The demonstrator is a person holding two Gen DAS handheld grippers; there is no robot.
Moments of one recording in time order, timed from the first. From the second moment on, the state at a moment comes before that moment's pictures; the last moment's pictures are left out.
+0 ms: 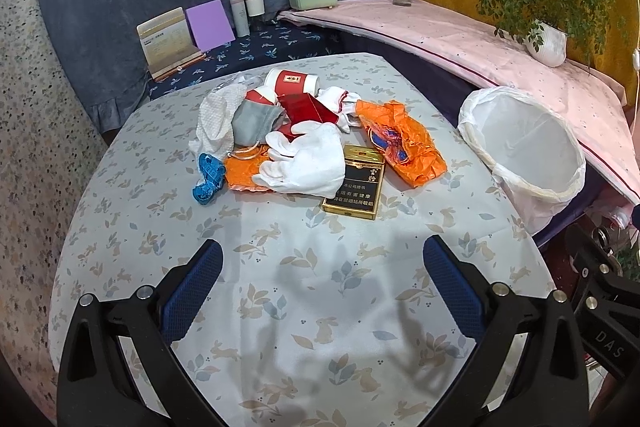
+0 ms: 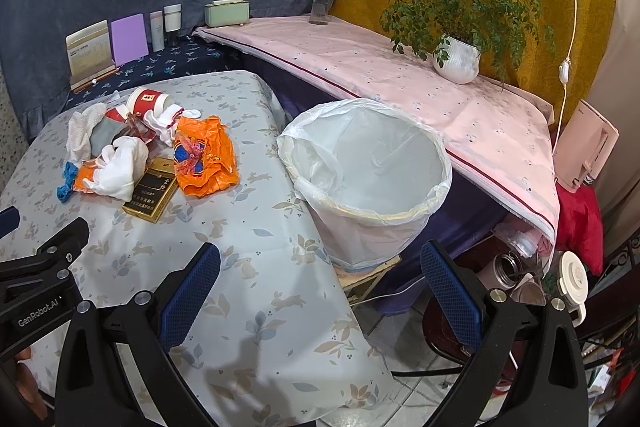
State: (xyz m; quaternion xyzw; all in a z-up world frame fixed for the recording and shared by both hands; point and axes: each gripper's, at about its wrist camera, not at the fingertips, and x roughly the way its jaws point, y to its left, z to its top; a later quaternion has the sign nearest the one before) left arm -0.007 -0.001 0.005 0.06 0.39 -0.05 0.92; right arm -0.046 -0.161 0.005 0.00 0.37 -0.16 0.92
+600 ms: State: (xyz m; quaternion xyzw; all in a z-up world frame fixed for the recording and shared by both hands) left arm -0.009 0.002 0.004 0.06 0.39 -0.05 0.92; right arm -0.047 -0.156 0.005 0.00 0.37 -0.15 0.92
